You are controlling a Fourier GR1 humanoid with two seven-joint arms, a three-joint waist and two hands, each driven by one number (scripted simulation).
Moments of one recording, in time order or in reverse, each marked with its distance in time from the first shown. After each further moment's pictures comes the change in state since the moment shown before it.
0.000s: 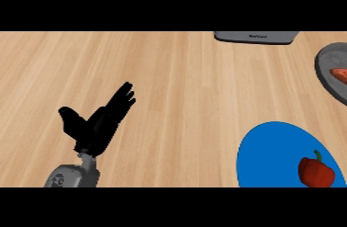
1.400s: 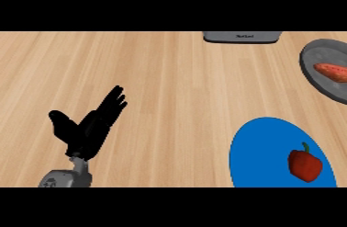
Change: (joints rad) left arm 0.039 0.017 0.044 0.007 0.011 -0.008 -0.012; right arm 0.276 -0.118 -0.340 0.020 -0.434 0.734 -0.522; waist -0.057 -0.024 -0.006
